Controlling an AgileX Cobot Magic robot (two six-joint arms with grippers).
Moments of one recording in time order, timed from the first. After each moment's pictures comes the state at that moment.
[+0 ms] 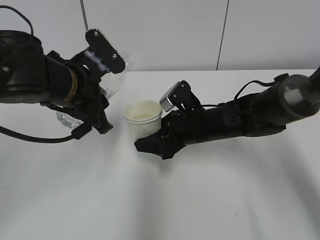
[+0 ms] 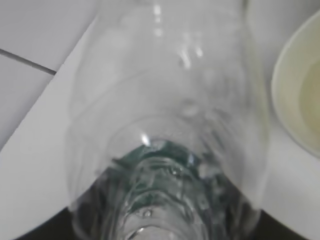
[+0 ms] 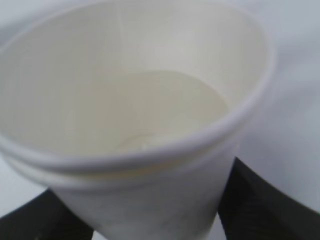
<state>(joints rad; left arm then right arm) -0.60 1.68 -1.02 1.07 0.40 -0.54 0.31 2.15 -1.14 -1.31 -0.75 0.84</state>
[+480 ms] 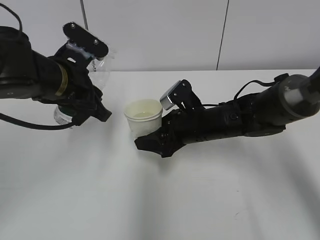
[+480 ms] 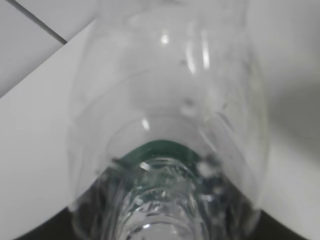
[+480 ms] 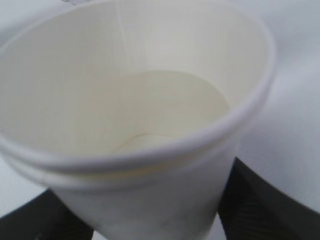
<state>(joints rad) -0.54 1.68 -1.02 1.03 0.34 -0.71 0.31 2.15 -1.14 -1.28 -0.74 0.84</state>
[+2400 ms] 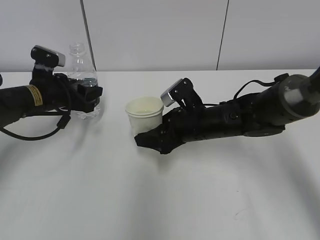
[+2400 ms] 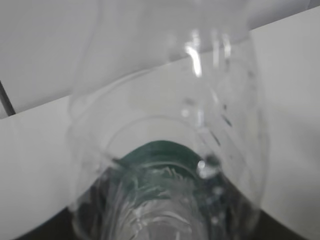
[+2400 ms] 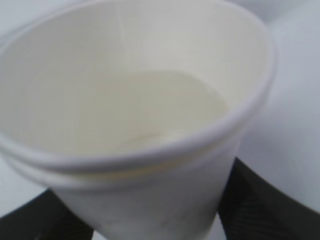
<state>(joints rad) -0.09 2.07 -1.02 0.82 -0.77 -0.44 0.31 2.15 -1.14 -1.23 -0.74 0.85</state>
